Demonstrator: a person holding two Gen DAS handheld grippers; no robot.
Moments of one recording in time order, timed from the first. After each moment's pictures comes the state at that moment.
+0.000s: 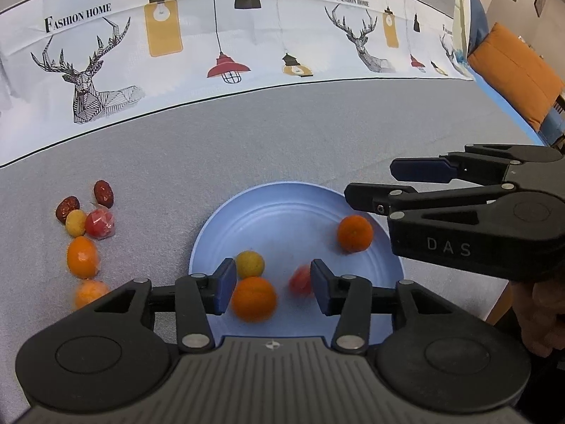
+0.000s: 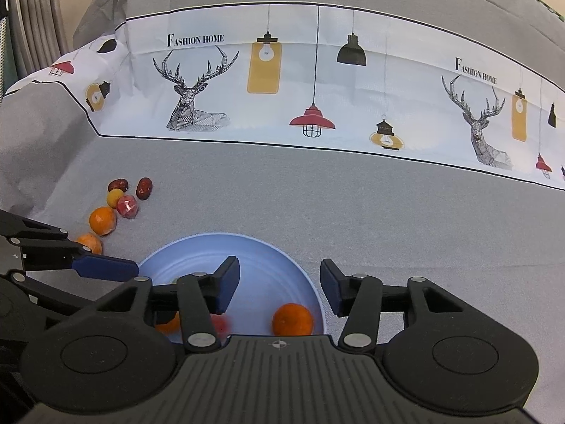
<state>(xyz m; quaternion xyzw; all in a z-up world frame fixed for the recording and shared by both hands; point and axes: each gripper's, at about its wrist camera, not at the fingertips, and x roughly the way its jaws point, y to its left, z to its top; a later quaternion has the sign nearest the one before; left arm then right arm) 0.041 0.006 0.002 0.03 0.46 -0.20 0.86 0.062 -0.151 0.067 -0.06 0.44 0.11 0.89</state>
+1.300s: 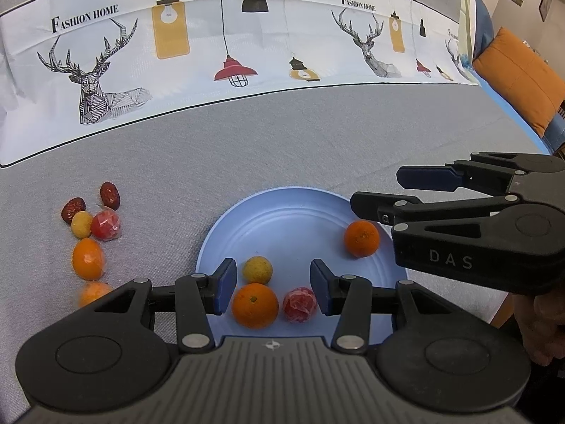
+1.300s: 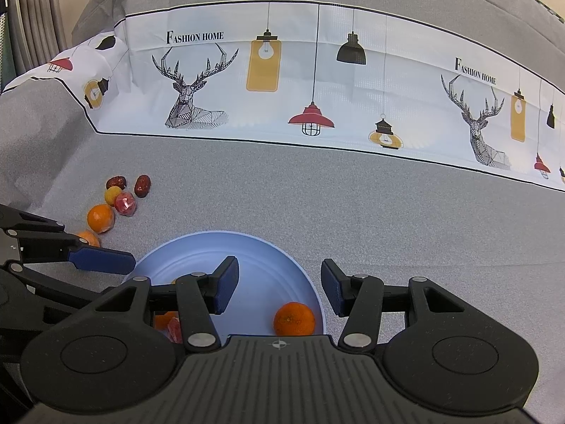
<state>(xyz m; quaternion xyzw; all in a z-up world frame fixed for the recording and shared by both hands) 0.045 0.010 0.007 0.03 0.46 -0.19 0.87 0.062 -0.149 0.066 -0.06 0.44 0.11 0.89</state>
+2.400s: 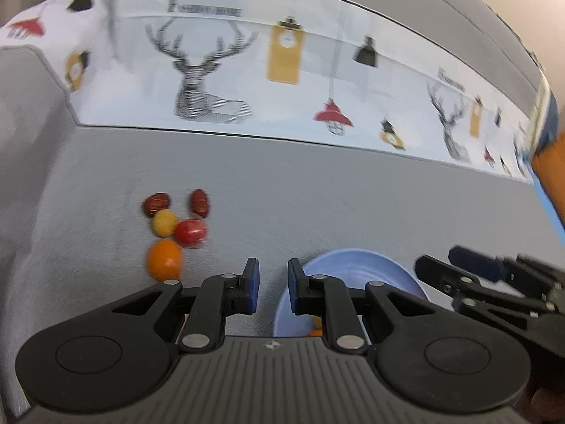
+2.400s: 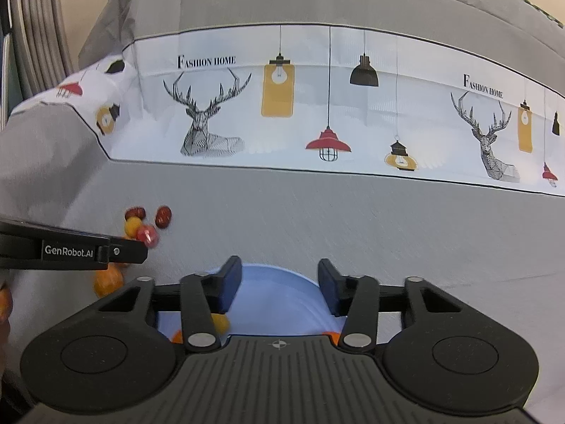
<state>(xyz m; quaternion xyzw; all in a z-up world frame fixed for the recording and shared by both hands) 0.066 0.081 0.025 -0.11 0.44 -0.06 0.89 0.066 -0.122 0.076 -0.04 0.41 0.12 0.90</state>
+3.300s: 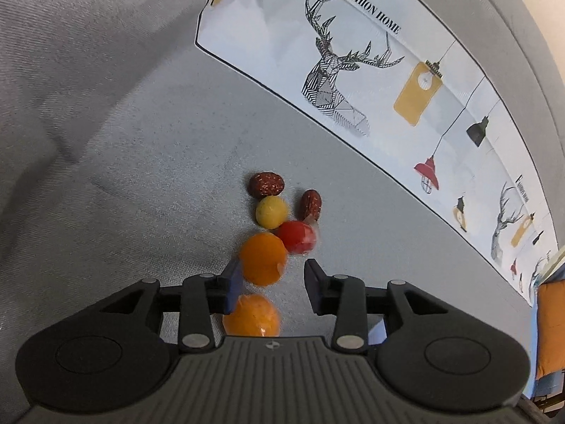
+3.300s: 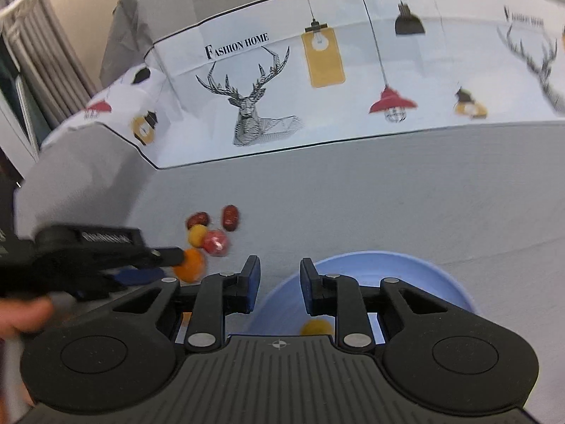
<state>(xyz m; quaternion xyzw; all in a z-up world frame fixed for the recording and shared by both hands) 0.084 0.172 -0.028 -0.28 0.46 0.05 0.84 0.088 -0.088 0.040 0.10 0.45 0.18 0.87</state>
